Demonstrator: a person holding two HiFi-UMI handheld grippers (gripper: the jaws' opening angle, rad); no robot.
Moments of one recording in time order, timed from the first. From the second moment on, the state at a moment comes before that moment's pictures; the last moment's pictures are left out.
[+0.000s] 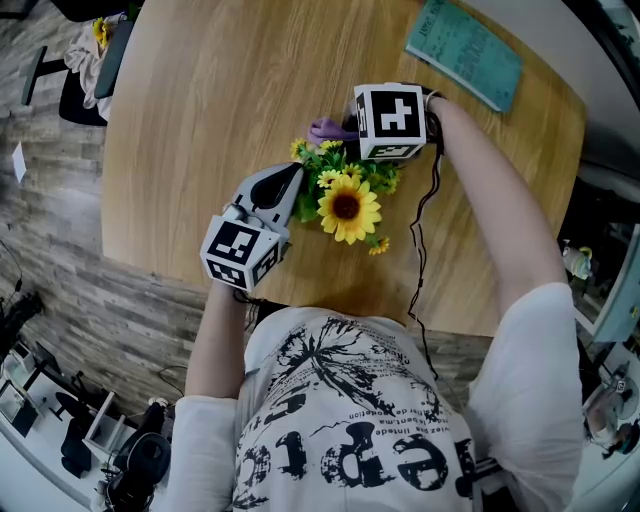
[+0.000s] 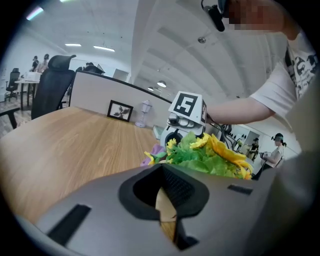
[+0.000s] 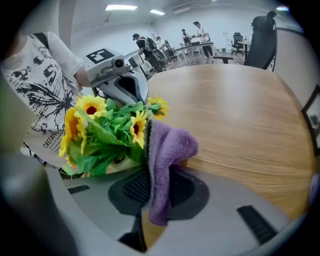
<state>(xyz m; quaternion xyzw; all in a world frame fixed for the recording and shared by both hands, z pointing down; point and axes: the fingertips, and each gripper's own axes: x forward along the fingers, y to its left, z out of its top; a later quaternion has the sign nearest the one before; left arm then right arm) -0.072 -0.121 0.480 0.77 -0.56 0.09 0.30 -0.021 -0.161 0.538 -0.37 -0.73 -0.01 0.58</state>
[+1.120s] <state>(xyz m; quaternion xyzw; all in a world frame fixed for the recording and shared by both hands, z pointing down) -0.063 -0.115 0.482 0.76 -0.57 0.08 0.30 0.075 -0.130 0.535 -0.38 -0.69 0.01 0.61</state>
